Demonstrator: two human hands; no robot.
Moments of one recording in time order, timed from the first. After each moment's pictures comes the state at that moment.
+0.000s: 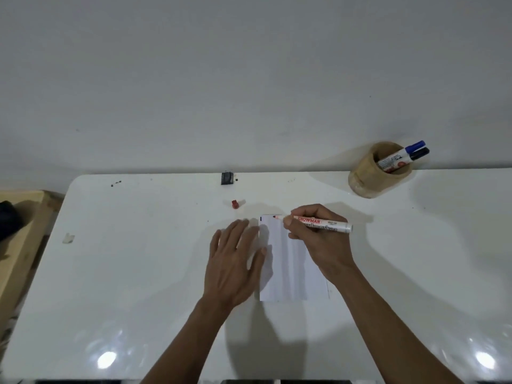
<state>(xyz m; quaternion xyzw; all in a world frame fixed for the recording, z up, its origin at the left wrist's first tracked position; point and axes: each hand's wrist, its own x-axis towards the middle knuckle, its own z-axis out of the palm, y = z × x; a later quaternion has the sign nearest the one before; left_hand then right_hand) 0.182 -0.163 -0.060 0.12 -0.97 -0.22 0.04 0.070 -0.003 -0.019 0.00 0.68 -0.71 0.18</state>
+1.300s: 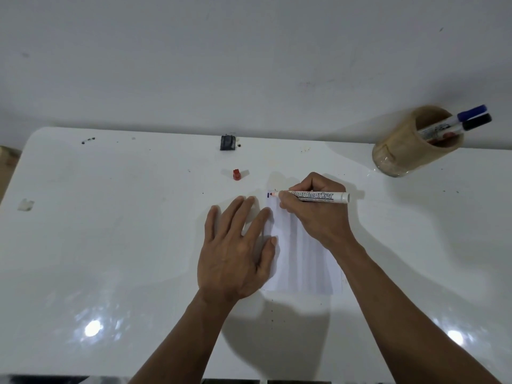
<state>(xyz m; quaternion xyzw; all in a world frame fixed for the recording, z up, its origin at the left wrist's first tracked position) 0.188 -0.159 -0.088 0.11 -0.99 -0.12 0.05 0.047 -0.030 -0.083 -0.07 0.79 -0.59 0.14</state>
